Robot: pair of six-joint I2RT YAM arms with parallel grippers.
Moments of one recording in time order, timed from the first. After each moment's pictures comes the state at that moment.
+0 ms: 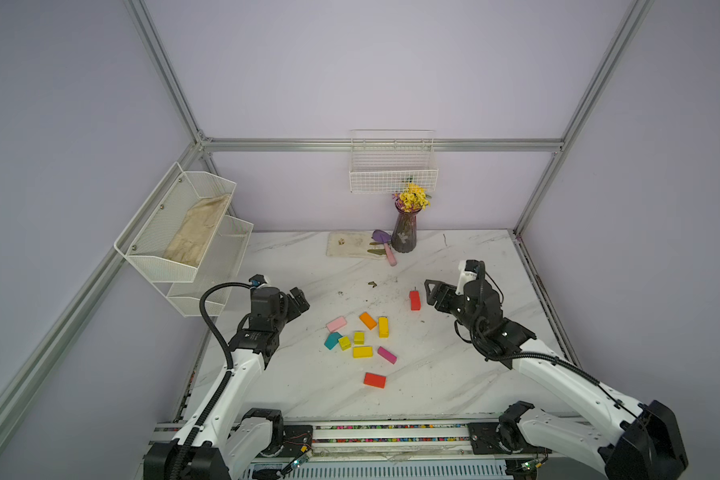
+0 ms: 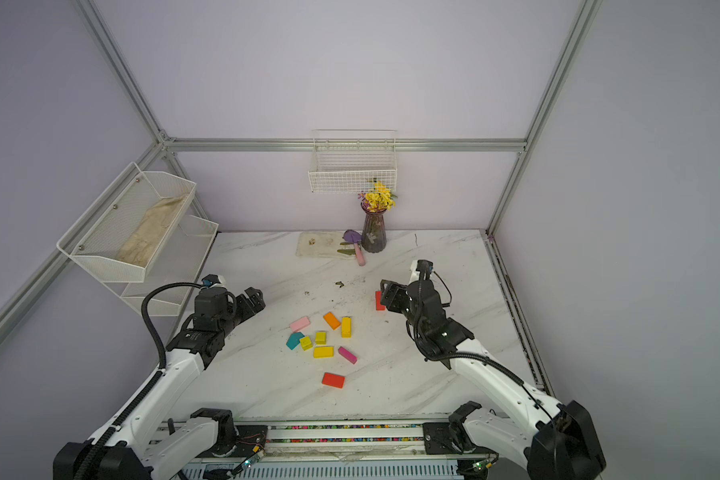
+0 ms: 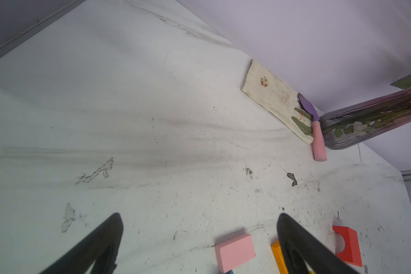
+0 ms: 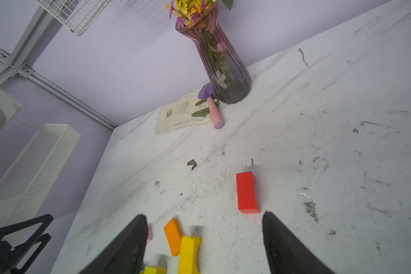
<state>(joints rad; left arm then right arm) -0.07 0.99 0.65 -0.26 -0.11 -0.61 0.57 1.01 0.64 0.00 0.21 0.70</state>
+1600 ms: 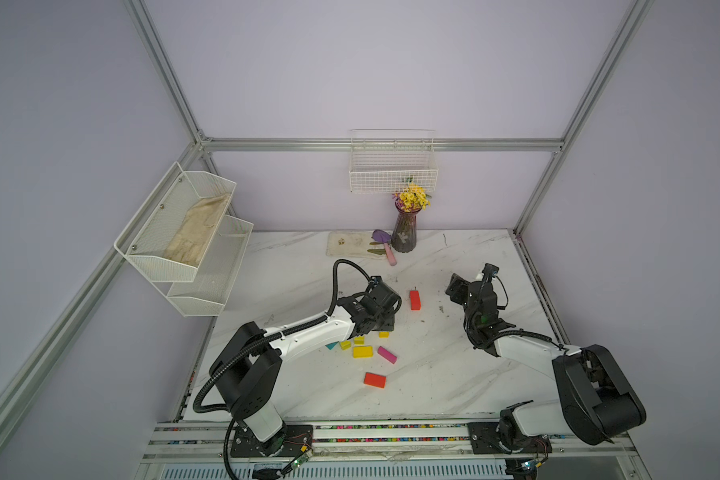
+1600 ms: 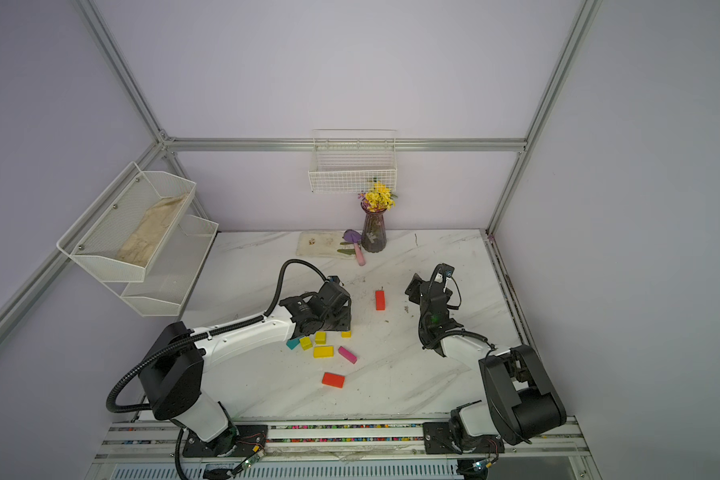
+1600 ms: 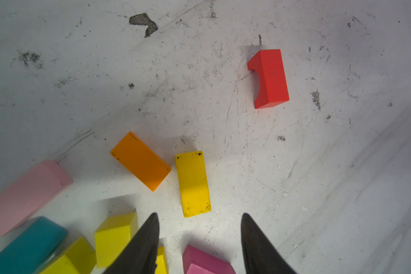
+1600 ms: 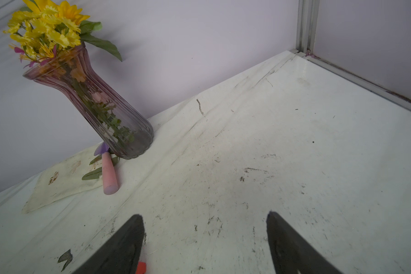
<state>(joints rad) -0.84 1.67 1.20 -0.53 -0.22 -0.72 0.33 1.40 0.55 0.51 0.40 0.52</state>
